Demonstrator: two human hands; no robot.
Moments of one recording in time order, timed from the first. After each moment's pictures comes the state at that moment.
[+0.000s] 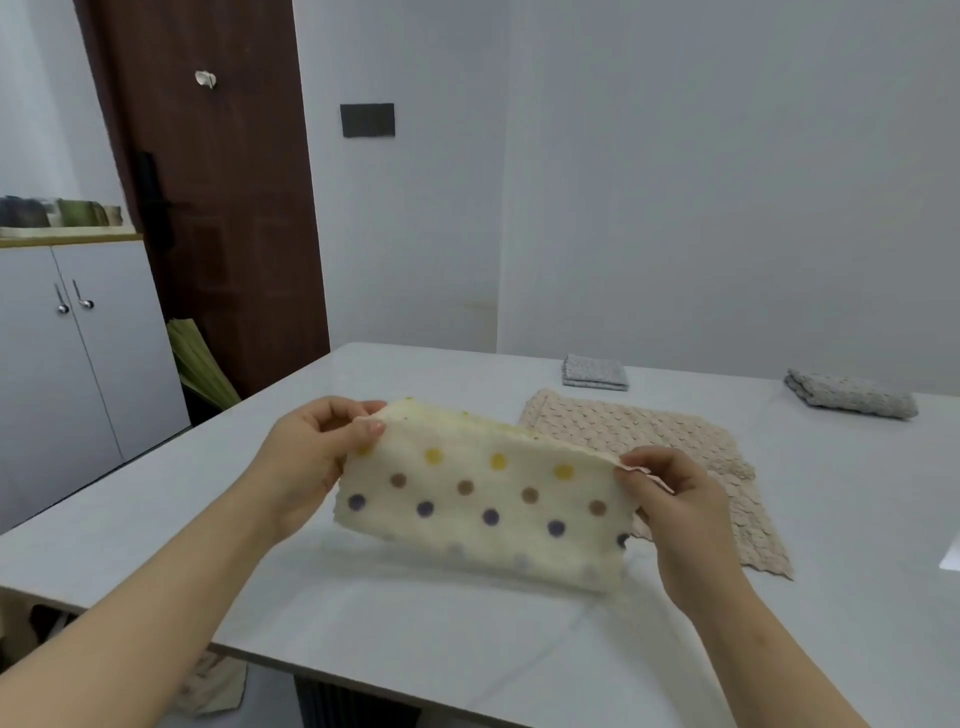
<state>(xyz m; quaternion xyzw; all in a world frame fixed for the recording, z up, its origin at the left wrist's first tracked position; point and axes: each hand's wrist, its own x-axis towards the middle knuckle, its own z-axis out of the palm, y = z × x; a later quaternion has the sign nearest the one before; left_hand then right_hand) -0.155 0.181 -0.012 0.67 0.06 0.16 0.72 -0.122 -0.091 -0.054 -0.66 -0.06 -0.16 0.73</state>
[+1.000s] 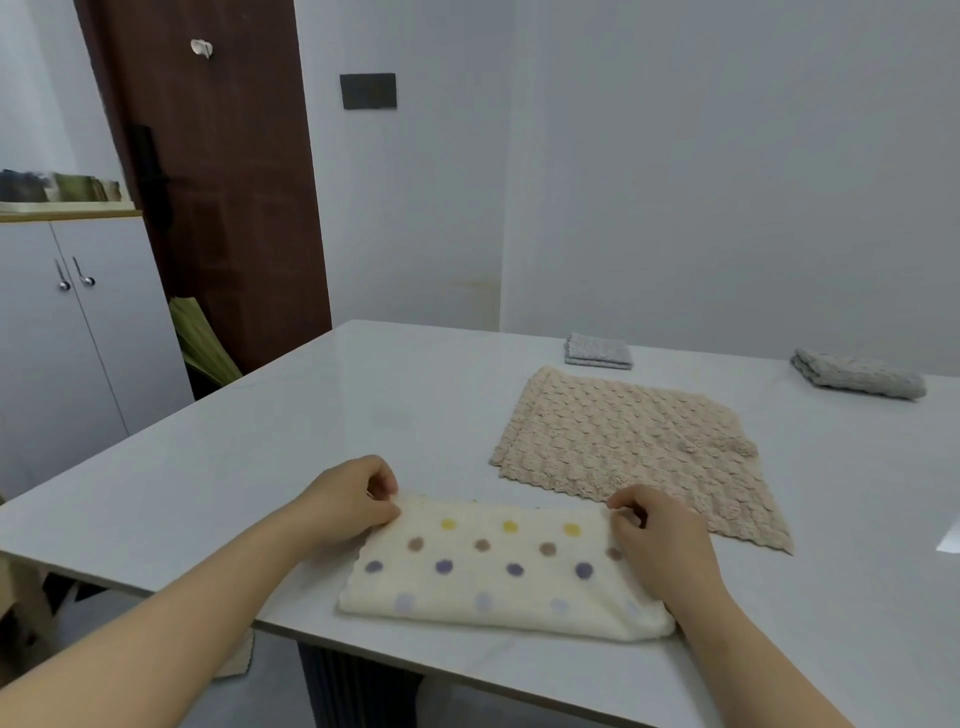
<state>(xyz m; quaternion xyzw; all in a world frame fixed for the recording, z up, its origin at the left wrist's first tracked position) -0.141 0.185 -0.072 0.94 0.08 0.00 0.34 -0.116 -0.100 -0.095 -0.92 -0.02 -0.12 0.37</state>
